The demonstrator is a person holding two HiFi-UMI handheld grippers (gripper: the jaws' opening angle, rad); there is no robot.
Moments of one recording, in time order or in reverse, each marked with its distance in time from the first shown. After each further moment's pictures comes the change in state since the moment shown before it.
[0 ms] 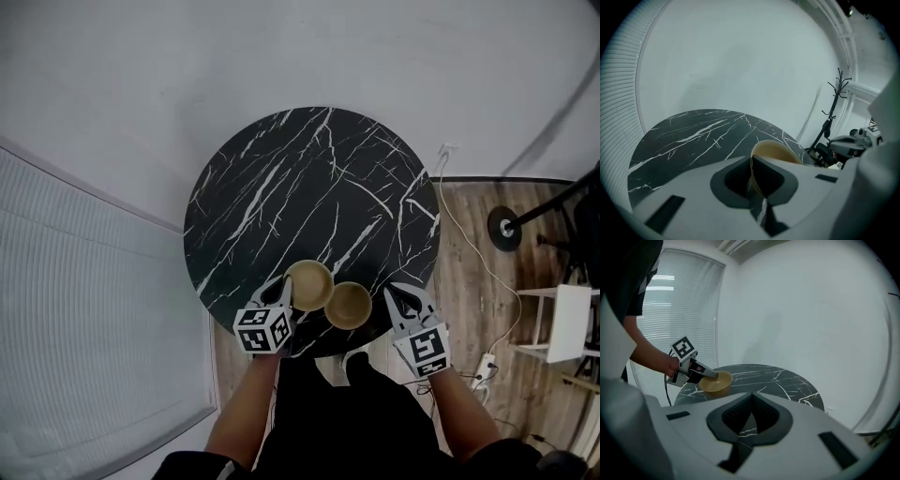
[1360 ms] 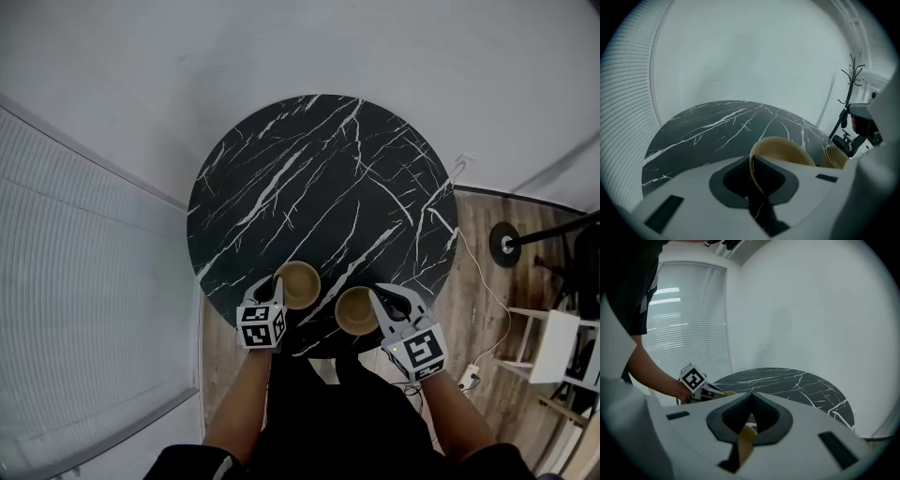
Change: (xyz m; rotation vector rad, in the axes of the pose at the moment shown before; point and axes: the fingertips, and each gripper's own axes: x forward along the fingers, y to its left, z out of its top) left arm 0.007 0.084 -0.052 0.003 0.068 0.170; right arm 0.051 0.047 0.044 0.007 0.006 0.184
